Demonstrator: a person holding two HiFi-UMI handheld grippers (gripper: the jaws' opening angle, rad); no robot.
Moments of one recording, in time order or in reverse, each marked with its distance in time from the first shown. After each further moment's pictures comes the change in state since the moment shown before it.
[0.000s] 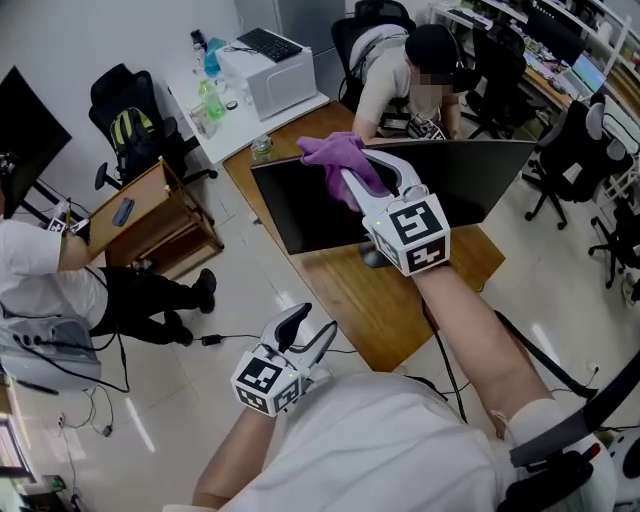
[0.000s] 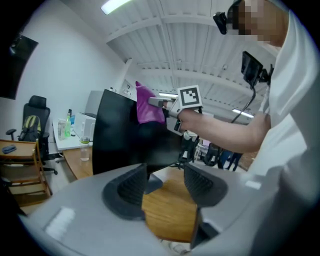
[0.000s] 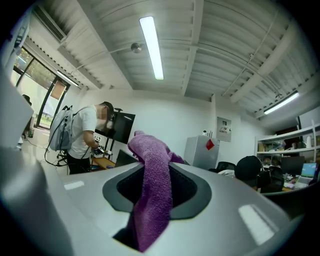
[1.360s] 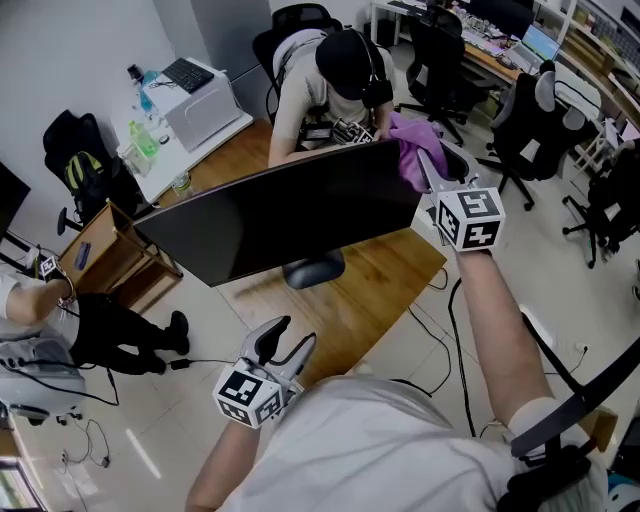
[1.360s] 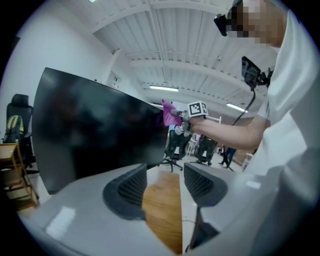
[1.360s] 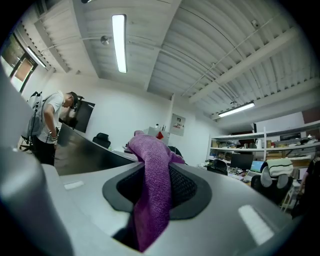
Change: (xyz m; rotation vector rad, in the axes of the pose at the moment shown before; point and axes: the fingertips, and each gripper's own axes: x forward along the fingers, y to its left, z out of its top) left arm 0.126 -0.088 -0.008 0.038 0.064 -0.072; right arm -0.194 -0.306 -0.087 0.033 0.076 -0.409
